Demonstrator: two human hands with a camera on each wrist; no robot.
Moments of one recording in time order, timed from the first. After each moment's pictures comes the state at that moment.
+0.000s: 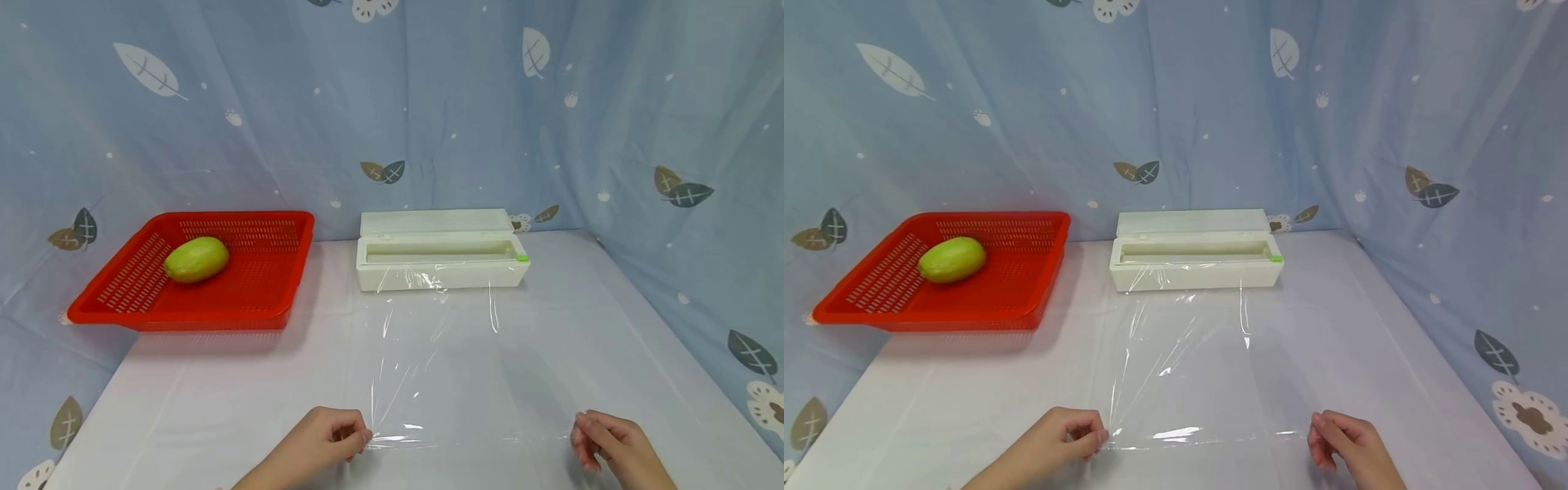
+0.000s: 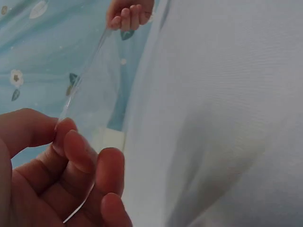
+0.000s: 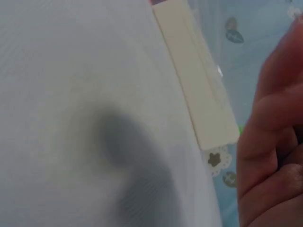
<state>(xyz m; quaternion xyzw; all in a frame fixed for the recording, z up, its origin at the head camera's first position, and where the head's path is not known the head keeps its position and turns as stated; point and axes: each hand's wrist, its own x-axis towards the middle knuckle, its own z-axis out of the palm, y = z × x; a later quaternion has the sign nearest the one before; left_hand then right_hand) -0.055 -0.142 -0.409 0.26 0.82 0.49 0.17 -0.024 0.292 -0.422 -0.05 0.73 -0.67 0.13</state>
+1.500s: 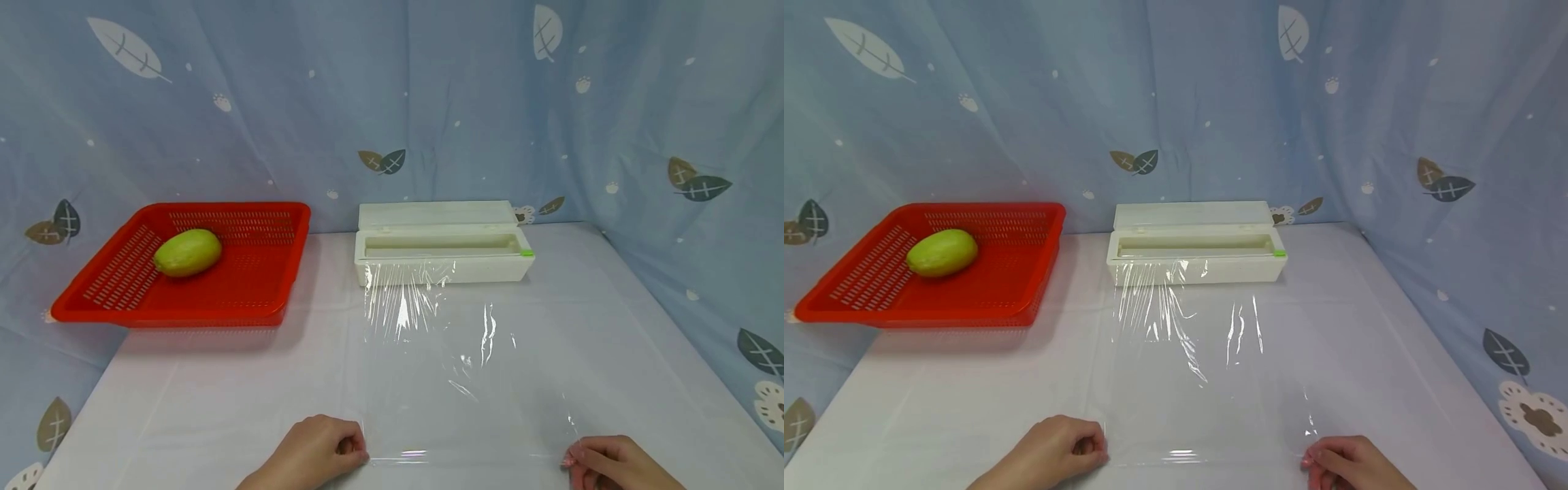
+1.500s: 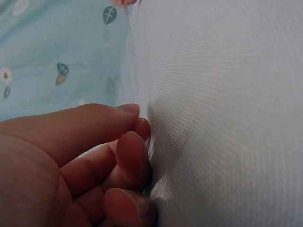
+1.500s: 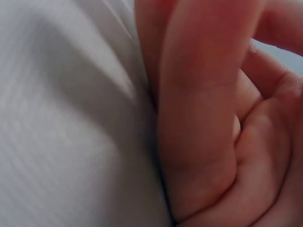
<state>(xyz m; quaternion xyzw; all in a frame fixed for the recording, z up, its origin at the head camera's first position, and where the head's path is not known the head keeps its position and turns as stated) -0.059 -0.143 -0.428 0.24 0.90 0.31 0.16 -0.032 0.316 -0.444 -0.09 0.66 -0.66 0.36</state>
